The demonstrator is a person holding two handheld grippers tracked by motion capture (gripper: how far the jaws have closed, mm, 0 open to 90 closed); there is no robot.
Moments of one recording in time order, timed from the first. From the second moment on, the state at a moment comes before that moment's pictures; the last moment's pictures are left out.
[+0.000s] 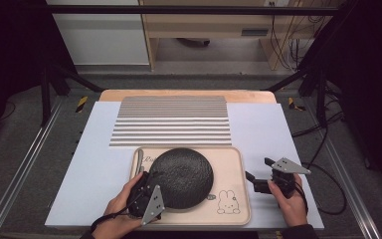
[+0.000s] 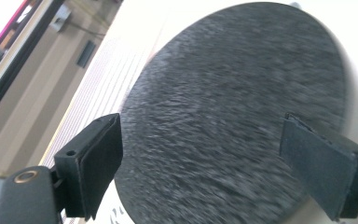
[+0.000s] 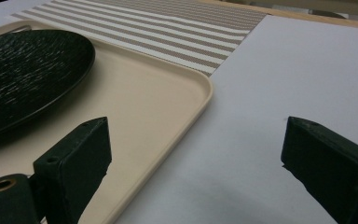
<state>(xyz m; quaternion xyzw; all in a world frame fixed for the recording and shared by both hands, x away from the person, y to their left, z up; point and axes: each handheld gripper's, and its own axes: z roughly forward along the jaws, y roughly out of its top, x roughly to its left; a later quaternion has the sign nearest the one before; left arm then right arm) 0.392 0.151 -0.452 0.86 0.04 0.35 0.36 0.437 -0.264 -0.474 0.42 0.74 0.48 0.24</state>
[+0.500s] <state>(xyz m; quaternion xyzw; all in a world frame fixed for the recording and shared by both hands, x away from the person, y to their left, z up) 0.413 0.174 -0.453 0.82 0.16 0.39 0.39 0.433 -0.263 -0.471 0.42 0.73 0.48 0.25</state>
